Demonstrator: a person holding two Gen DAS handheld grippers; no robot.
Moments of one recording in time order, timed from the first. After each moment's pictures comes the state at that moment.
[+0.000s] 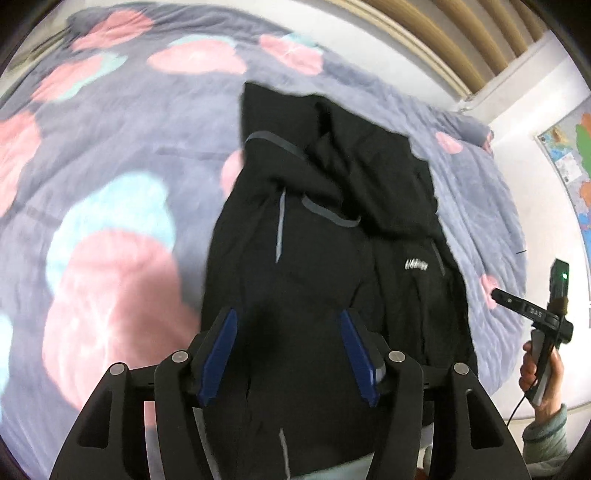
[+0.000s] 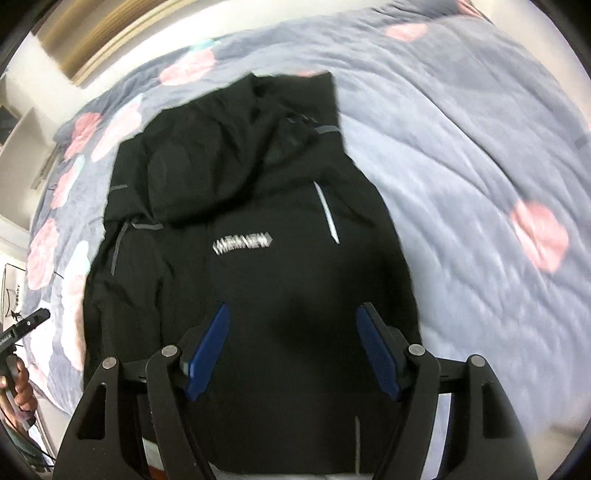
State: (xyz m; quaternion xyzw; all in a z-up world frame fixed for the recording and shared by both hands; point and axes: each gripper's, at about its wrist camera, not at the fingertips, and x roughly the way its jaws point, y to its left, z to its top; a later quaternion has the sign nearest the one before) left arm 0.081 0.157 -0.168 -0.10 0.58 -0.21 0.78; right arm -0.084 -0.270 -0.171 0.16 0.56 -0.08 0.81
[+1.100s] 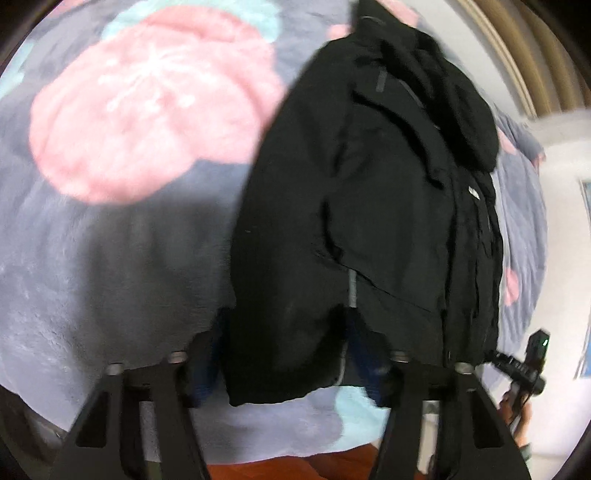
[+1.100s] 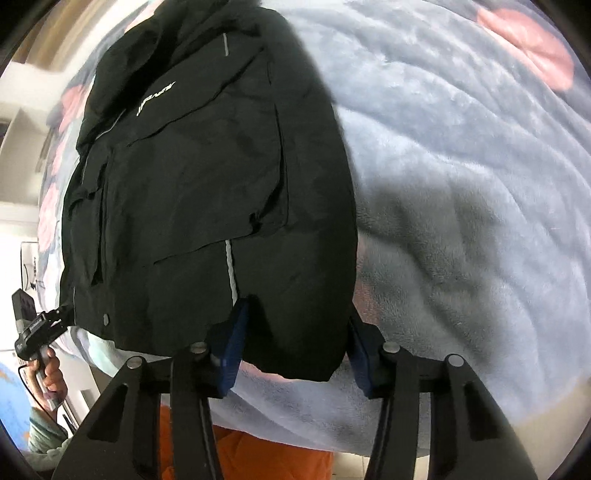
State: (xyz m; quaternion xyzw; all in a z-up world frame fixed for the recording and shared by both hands) left arm -0.036 0.193 -0.277 -0.18 0.66 -0.13 0.71; right arm -0.230 -0.341 -0.285 0.25 0.64 -0.02 0.73
